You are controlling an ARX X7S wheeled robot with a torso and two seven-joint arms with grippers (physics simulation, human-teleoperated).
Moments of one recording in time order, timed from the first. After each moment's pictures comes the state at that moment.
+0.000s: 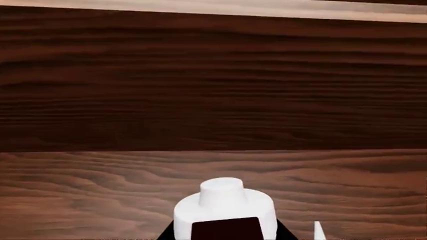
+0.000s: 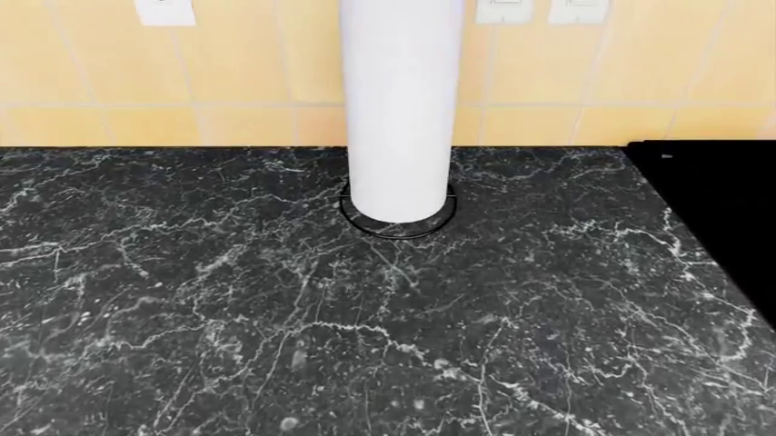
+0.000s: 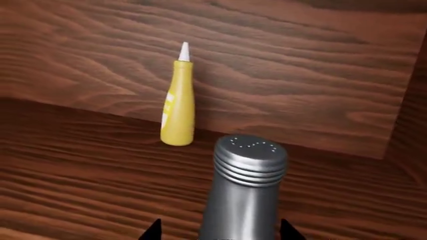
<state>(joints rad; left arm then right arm) -2.35 0.00 0.69 -1.31 -0.75 -0.26 -0.10 2.36 0.15 -0.33 0.87 0.27 1.34 -0.22</state>
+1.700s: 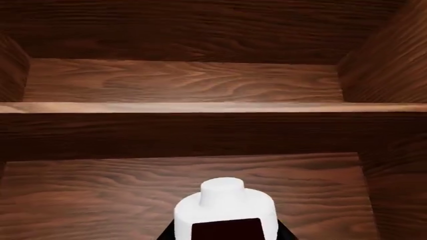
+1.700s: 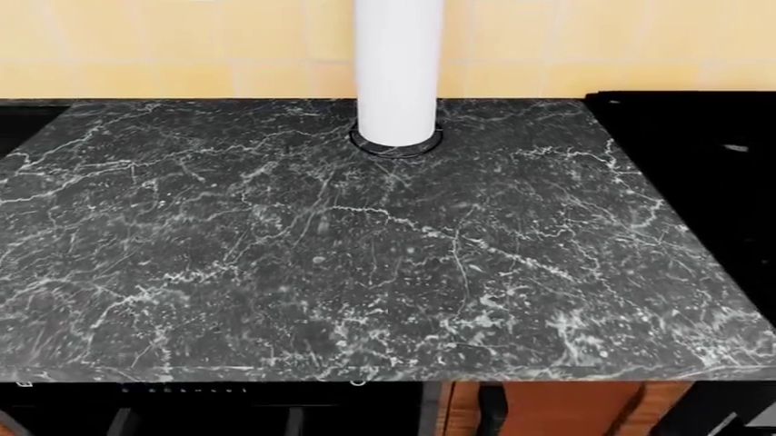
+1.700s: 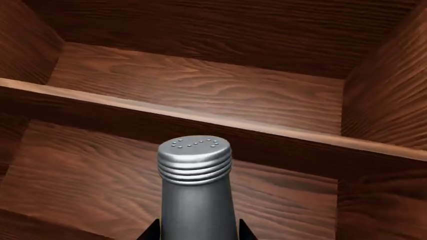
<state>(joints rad) -2.33 0.00 0.76 -1.31 -0.82 -0.25 -0.08 2.35 0.03 -0.02 1.10 -0.12 0.59 -0.29</state>
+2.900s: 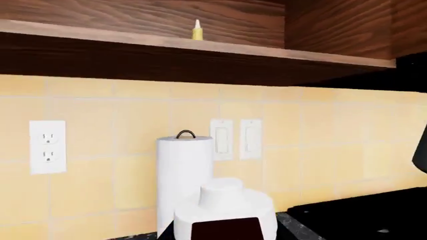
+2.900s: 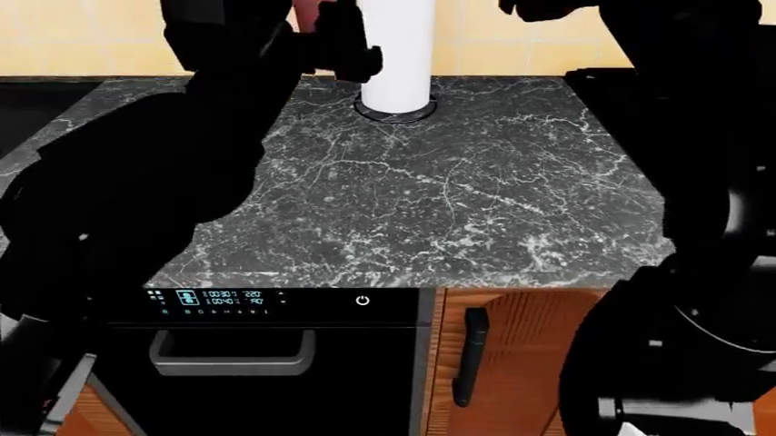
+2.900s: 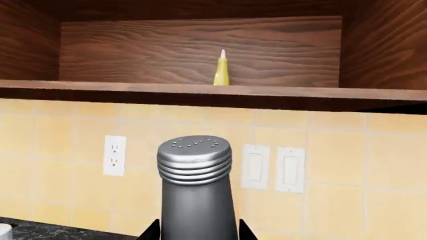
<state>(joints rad) -1.28 -0.43 0.69 0.05 -1.06 -0.47 -0.50 1.28 0.03 0.06 -0.34 -0.06 1.27 -0.30</state>
